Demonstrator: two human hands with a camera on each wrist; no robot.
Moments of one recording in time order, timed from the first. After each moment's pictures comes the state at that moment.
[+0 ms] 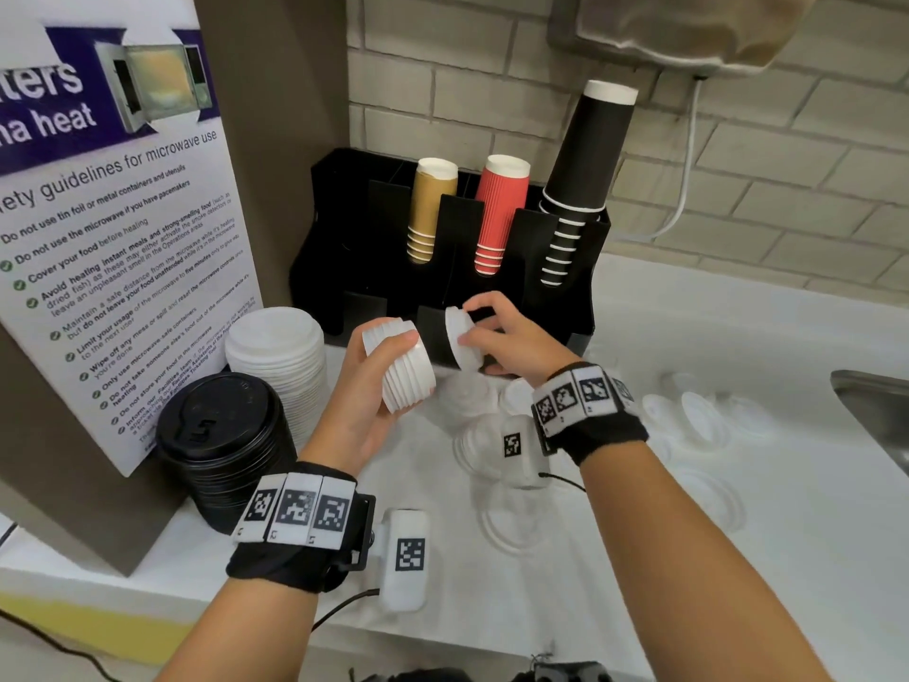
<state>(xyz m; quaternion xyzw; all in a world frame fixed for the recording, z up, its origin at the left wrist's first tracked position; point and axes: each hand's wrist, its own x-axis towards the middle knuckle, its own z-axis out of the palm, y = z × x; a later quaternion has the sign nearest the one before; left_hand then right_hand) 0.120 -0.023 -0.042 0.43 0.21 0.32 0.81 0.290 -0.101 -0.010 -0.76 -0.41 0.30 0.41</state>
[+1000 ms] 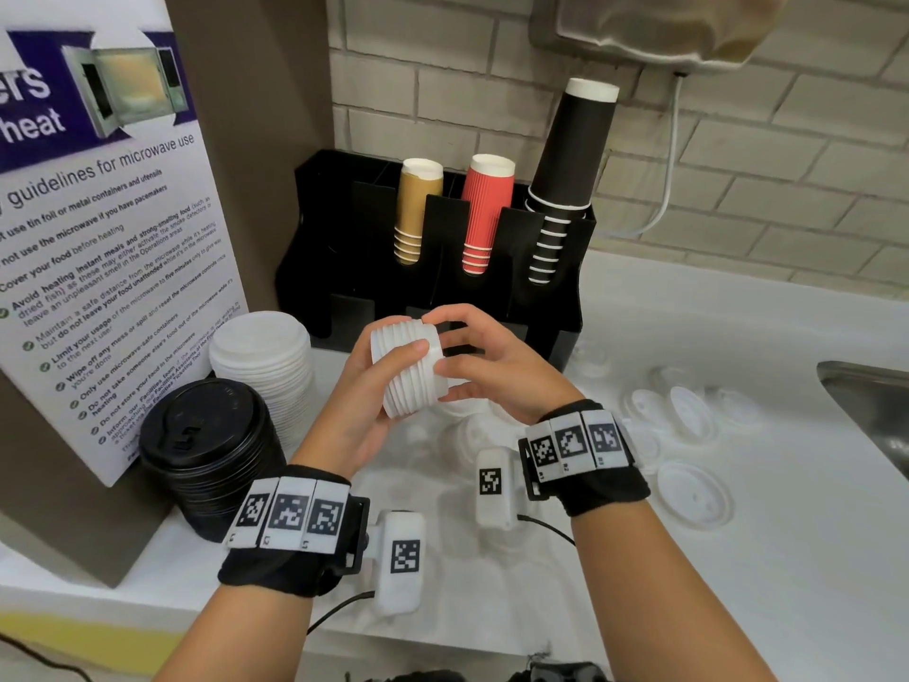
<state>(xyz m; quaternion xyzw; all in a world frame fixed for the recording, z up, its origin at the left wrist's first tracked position) 0.122 -0.029 -0.037 0.48 0.18 0.29 0.81 0.250 -0.130 -0.002 -0.61 -0.46 0.37 0.53</state>
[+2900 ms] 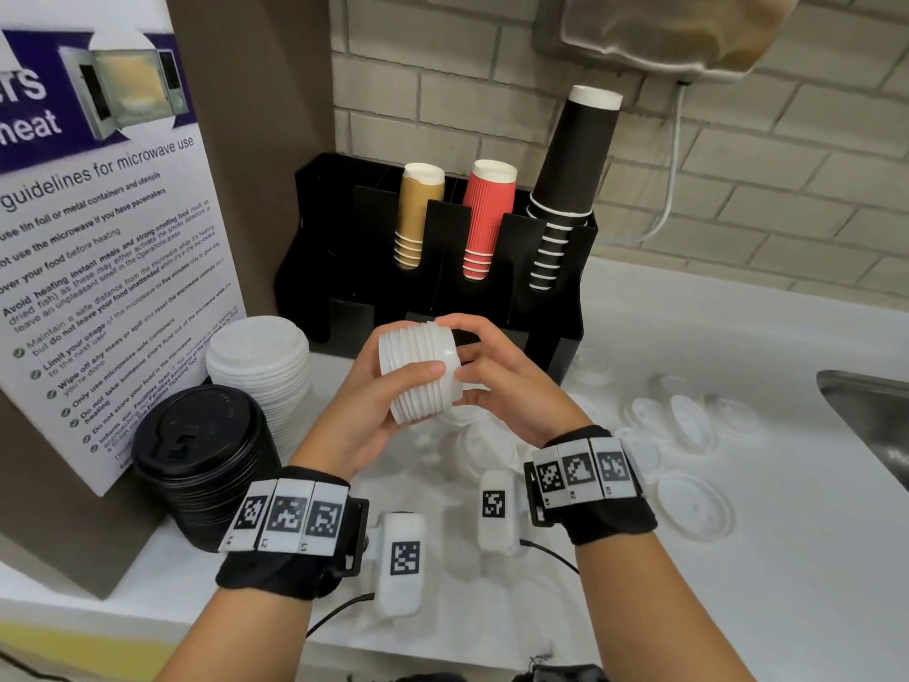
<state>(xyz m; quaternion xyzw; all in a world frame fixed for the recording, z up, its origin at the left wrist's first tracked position) 0.125 -0.022 -0.043 0.51 0.15 0.26 0.81 0.247 -0.139 -0.005 -0.61 -0.43 0.37 0.56</state>
